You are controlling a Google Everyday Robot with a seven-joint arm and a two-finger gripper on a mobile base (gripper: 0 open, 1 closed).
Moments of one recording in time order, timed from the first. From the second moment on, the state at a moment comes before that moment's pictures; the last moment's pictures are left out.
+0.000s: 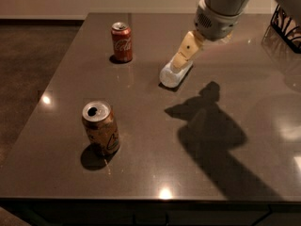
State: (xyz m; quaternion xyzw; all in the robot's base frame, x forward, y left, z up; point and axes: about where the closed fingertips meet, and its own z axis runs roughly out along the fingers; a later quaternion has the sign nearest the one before) arm 0.596 -0.139 0.942 -0.33 0.93 -0.01 0.16
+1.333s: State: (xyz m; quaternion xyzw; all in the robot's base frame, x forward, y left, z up) arm 0.681 -0.125 0.899 -0.14 0.98 0.00 0.12
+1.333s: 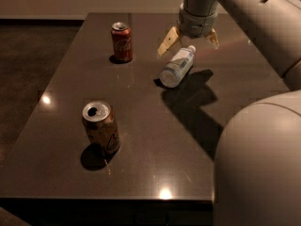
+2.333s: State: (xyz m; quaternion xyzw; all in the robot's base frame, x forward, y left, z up) arm 0.713 -0.106 0.858 -0.11 0.99 0.01 0.08
